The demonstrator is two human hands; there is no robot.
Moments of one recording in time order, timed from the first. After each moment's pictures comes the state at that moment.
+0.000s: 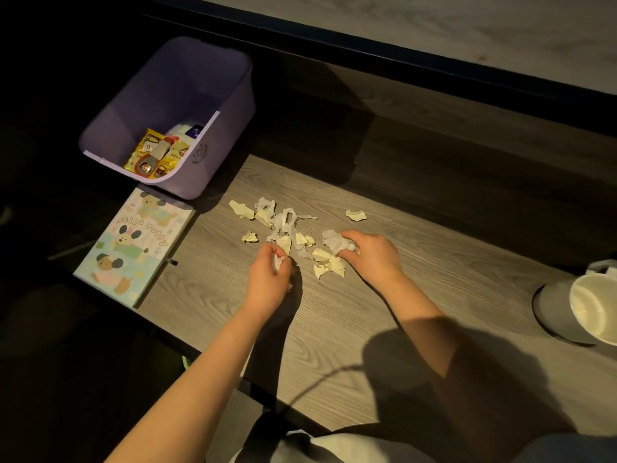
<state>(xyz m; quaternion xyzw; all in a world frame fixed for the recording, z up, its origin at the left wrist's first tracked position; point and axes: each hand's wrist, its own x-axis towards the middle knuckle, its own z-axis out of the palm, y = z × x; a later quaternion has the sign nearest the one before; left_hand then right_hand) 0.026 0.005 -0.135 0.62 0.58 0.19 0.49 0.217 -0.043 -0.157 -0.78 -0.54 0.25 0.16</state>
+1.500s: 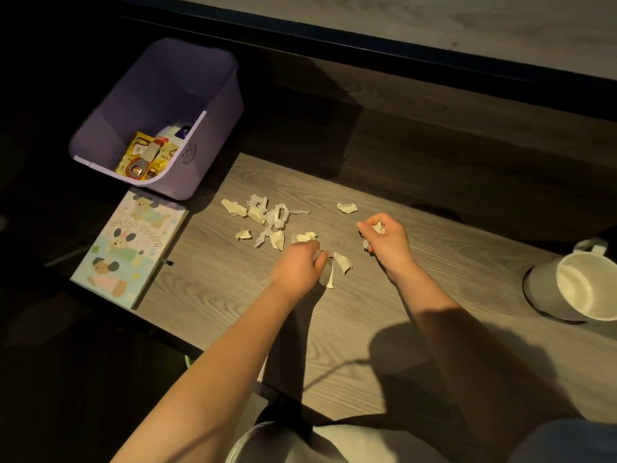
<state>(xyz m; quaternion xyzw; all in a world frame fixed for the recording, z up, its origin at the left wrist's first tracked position) 0.072 0.001 -0.135 0.83 0.46 0.00 0.32 0.235 -0.054 -0.154 -0.78 -0.21 0.40 0.43</state>
